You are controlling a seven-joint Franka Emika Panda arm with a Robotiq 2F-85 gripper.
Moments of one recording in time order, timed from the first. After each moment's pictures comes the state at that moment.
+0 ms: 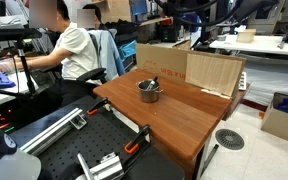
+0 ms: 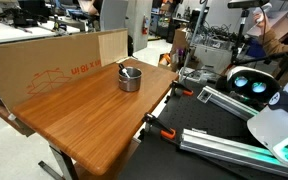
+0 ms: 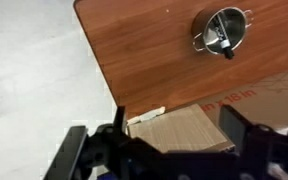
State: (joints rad) arm -0.09 -0.17 -0.31 -2.34 0.15 2.32 -0.24
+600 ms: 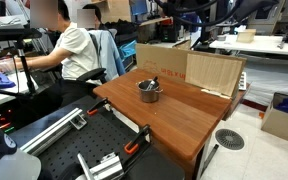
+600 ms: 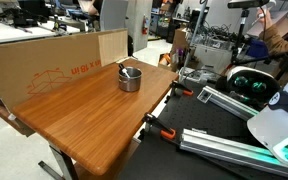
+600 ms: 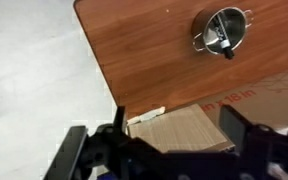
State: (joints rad) arm -0.09 -0.17 -0.31 -2.34 0.15 2.32 -0.24
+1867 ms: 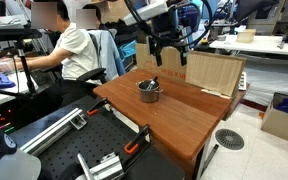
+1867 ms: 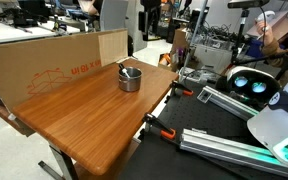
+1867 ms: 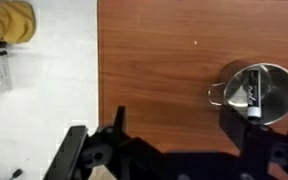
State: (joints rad) arm -0.06 0.06 -0.08 -2.32 -0.32 2.38 -0.01
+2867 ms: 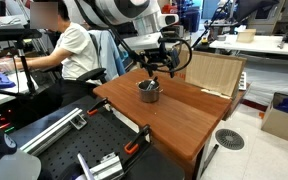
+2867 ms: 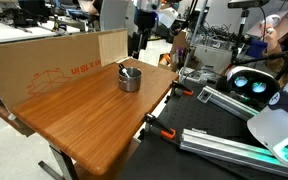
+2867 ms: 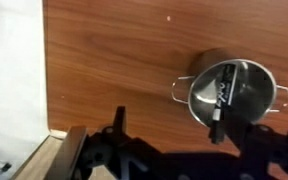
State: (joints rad) arm -0.04 0.14 -0.05 -2.46 -0.29 2.75 -0.08
